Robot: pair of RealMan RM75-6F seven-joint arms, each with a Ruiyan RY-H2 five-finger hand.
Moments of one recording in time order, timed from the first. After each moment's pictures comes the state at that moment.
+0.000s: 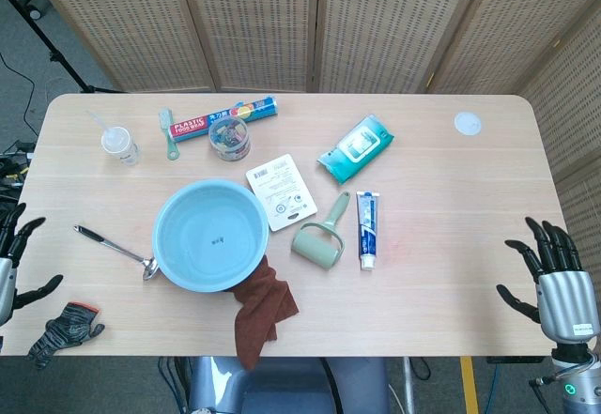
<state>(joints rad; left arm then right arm) -0.09 -1.19 -0.08 -1.51 1.53 1.58 -0.08 0.08 -1.24 0.10 -1.46 -1.63 1.68 0.02</state>
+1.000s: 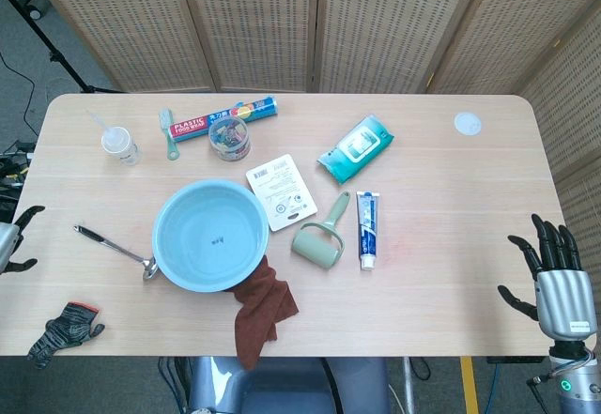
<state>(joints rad) -0.31 -1.38 0.01 -0.65 1.58 1.16 -0.45 0.08 -1.25 0.10 -1.47 -1.59 1.64 -0.03</state>
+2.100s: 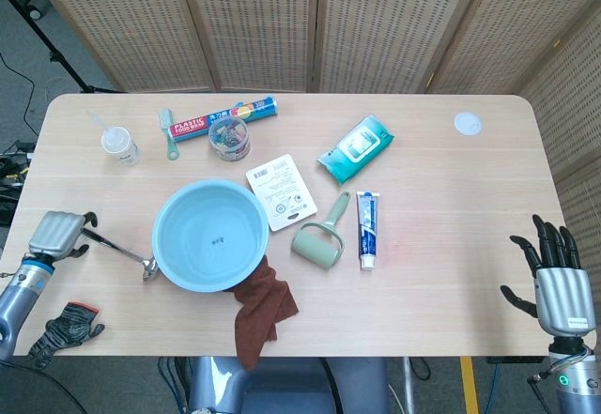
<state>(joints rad) -0.46 -1.73 0.09 -0.22 1.62 0.96 -0.56 0.08 -1.26 0.11 -1.45 -1.54 1.59 -0.05</state>
